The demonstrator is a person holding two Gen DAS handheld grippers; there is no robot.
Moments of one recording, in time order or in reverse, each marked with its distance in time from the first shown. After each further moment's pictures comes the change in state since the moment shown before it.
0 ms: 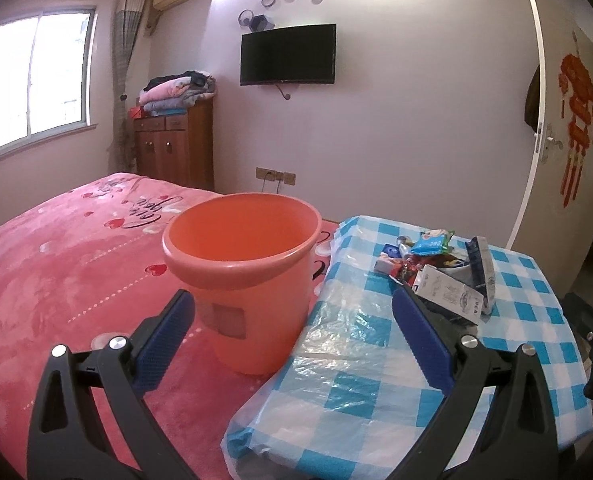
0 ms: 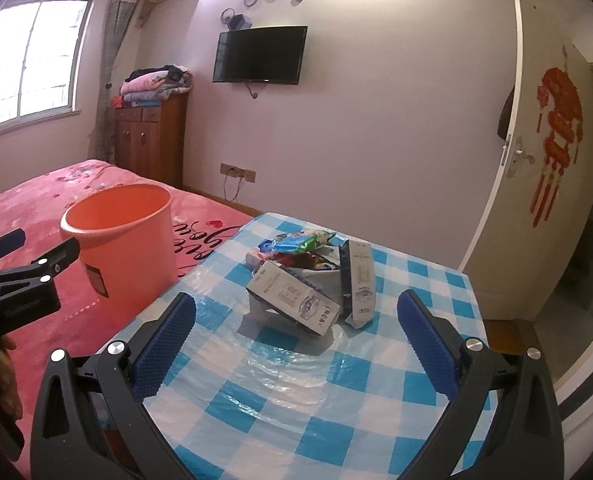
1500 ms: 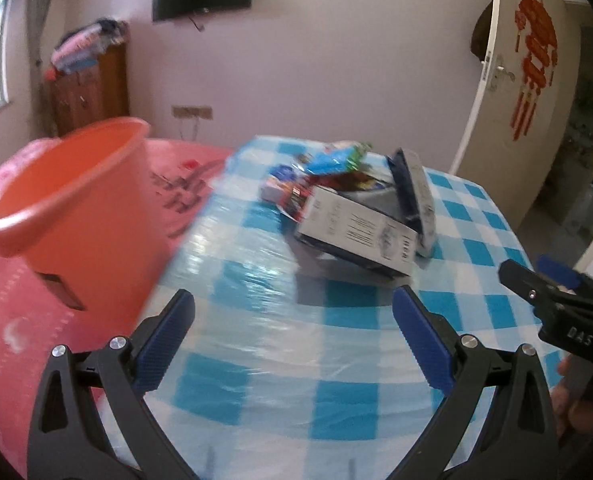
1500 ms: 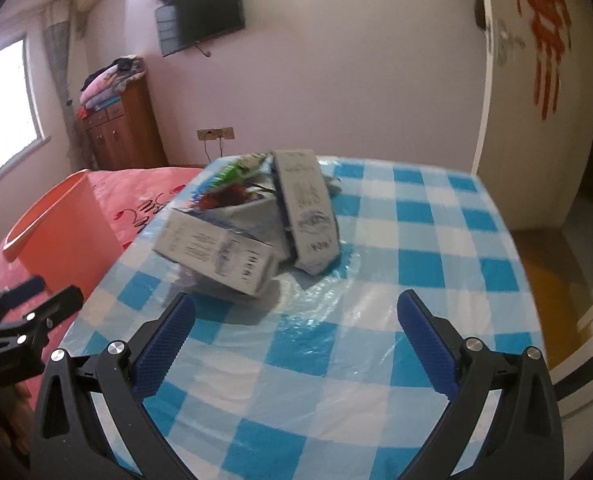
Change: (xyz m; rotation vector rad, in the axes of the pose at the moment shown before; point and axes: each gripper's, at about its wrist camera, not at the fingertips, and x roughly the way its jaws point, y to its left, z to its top) left arm 0.108 -0.128 -0.034 0.089 0.290 -0.255; right arm 0.128 -0.126 -0.061 0.296 0.237 0.092
